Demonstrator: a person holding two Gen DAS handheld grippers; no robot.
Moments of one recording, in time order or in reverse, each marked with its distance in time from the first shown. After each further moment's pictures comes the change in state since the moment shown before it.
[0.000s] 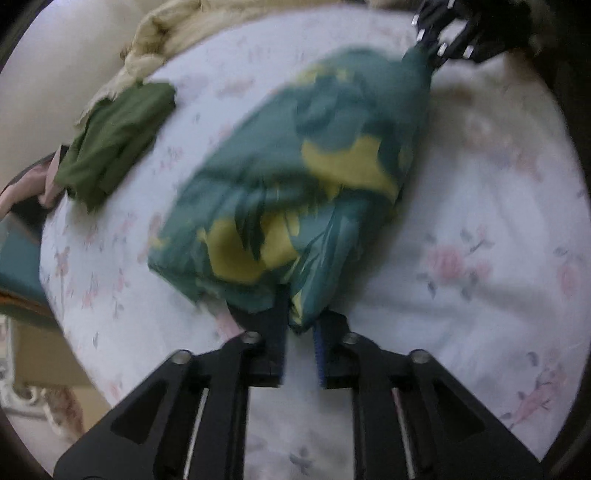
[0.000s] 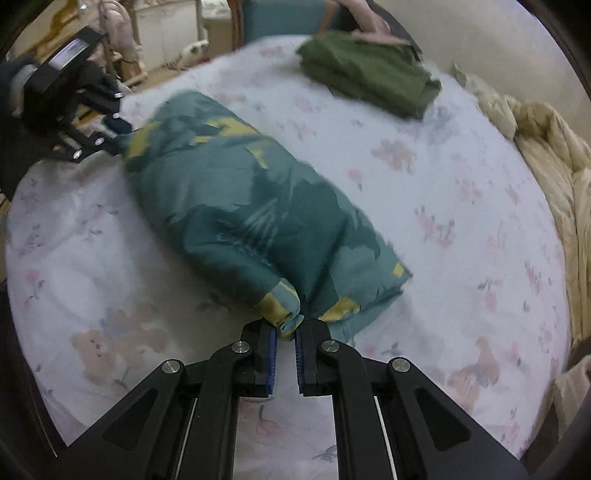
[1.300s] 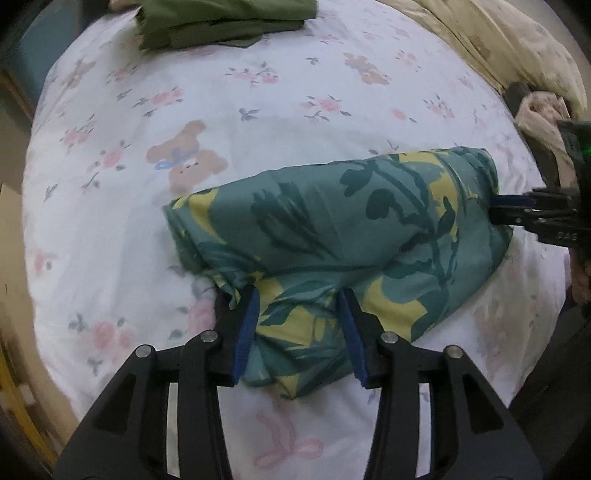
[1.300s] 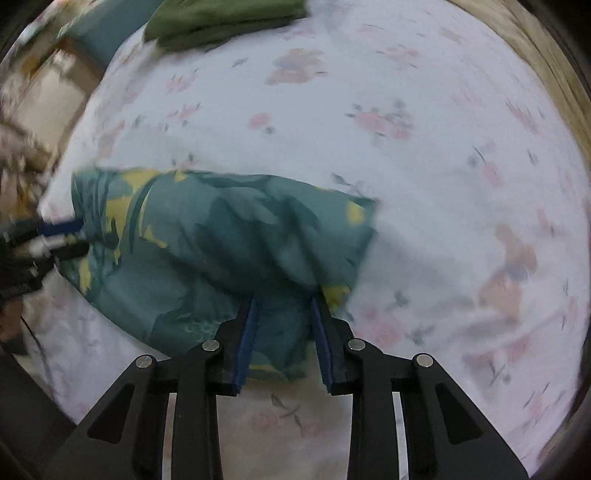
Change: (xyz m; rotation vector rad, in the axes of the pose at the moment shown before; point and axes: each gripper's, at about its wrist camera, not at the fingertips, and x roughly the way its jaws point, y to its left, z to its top) left arm 0.008 0.065 0.017 -0.785 0.126 -0.204; right arm 0.022 -0.056 0.014 0.622 0.205 0.066
